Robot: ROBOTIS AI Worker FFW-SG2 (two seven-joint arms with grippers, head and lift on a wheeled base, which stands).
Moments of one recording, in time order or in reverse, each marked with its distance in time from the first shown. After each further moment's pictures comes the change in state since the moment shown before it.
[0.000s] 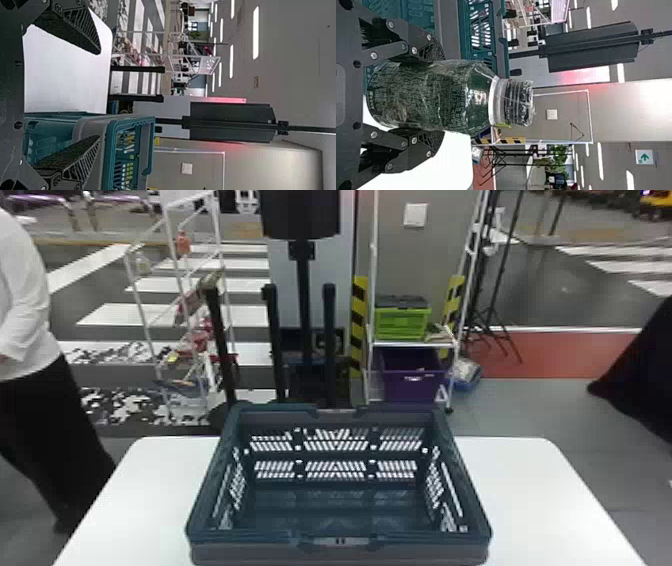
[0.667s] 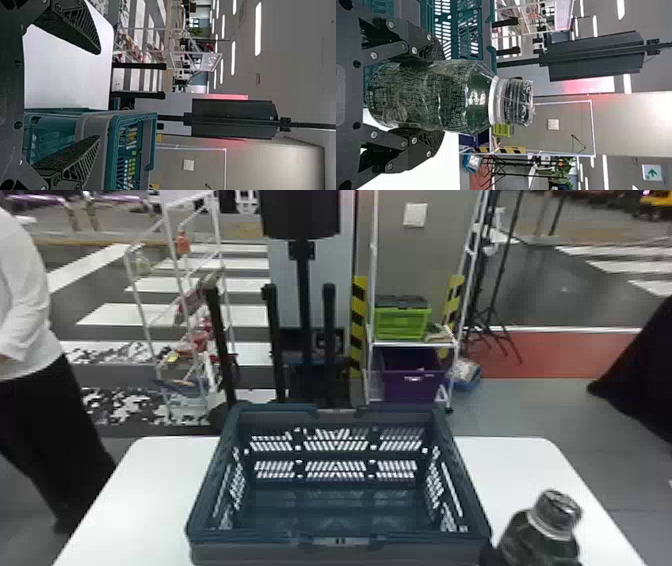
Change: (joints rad) left arm -0.004 0.008 -0.011 0.001 0.000 0.008 -0.005; right arm -0.183 0.000 0.051 -0.196 0.063 0.419 -0.013
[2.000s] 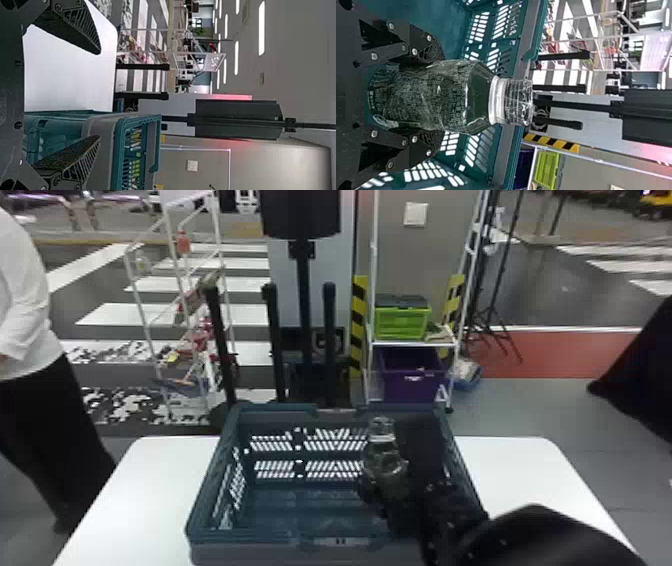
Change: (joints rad) left arm 0.013 0.001 0.011 0.003 0.007 0.006 -0.008; right arm -0.903 -0.017 0.289 0.444 -0.026 0.800 -0.116
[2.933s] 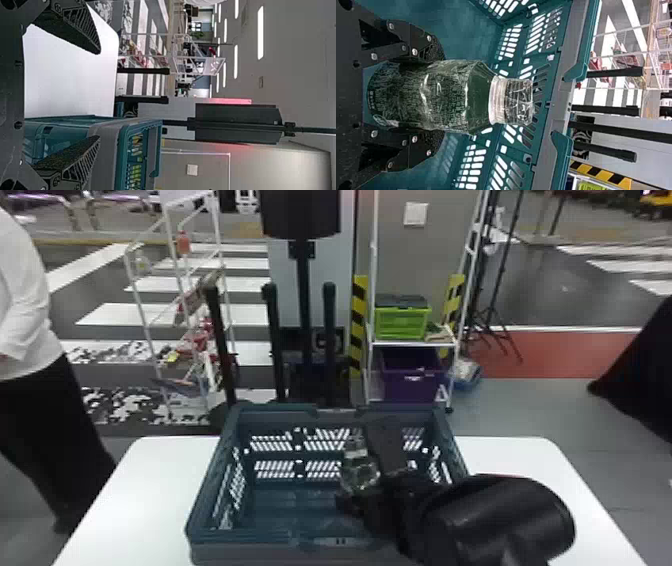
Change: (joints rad) left arm 0.024 -0.008 0.015 0.012 0.000 -0.036 -0.002; right arm -0.188 0.020 0.030 0.301 -0.125 0.063 0.000
